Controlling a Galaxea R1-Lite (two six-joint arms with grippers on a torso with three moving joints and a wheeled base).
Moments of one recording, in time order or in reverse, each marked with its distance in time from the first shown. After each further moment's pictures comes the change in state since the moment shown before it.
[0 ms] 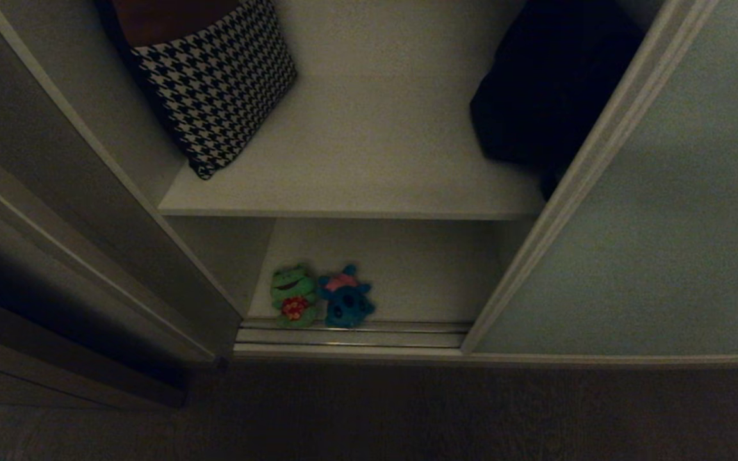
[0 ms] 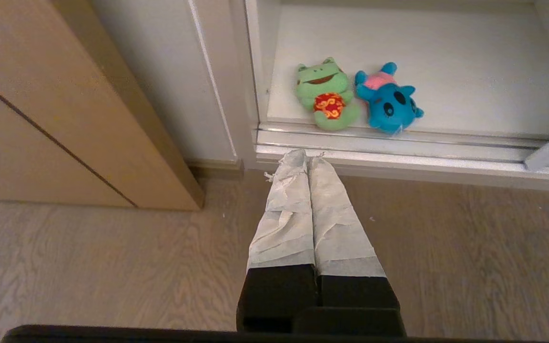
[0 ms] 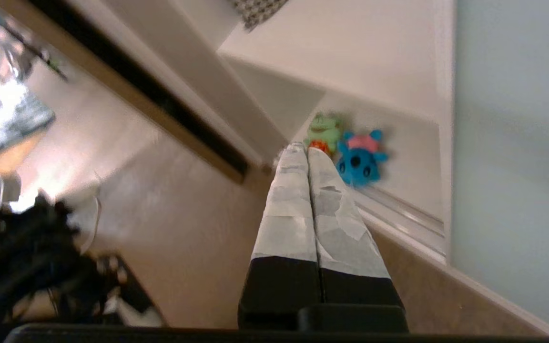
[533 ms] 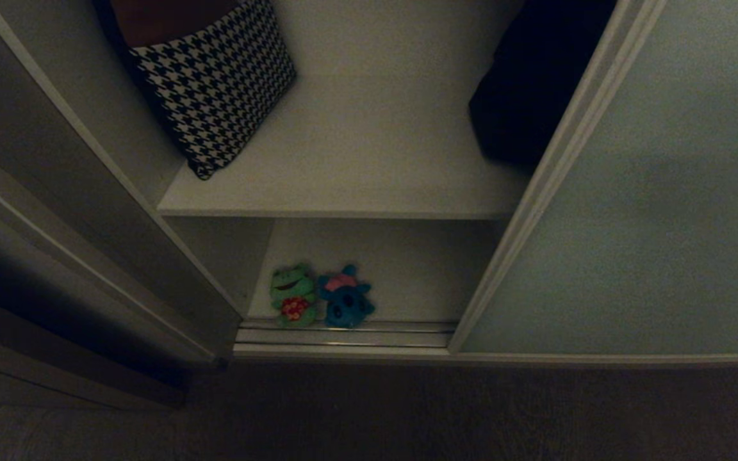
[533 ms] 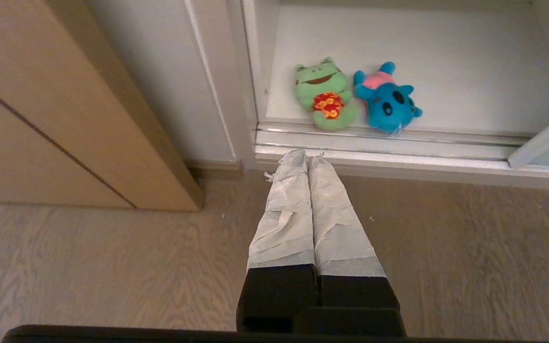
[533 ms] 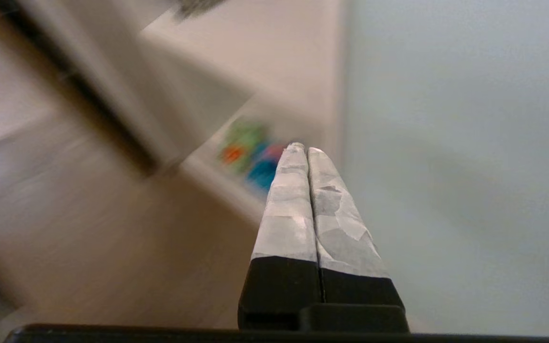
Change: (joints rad) left arm 0.000 0.000 0.000 0.000 0.000 0.000; right arm 0.069 -0.038 0.098 -0.131 -0.228 -0.273
